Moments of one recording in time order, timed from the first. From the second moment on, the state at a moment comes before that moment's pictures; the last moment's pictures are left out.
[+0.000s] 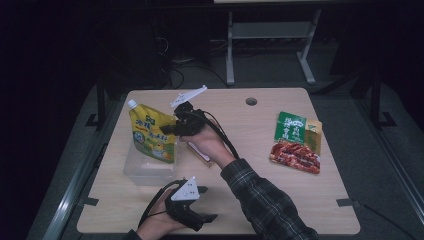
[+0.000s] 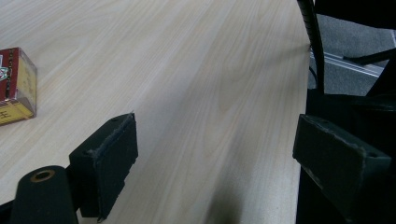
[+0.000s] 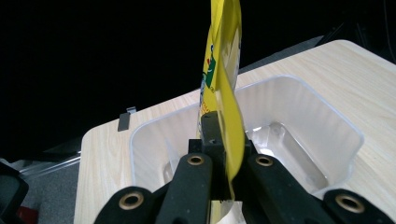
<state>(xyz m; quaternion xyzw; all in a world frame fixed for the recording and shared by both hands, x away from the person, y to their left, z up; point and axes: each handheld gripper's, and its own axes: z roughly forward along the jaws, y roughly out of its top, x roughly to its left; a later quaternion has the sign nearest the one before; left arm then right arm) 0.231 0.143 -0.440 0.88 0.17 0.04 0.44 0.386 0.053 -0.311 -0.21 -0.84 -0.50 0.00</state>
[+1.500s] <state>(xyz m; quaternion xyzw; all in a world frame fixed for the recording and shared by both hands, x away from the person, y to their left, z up) 0.234 0.147 -0.440 0.88 0.17 0.04 0.43 0.378 0.071 -0.342 -0.19 -0.87 -0.45 -0.01</state>
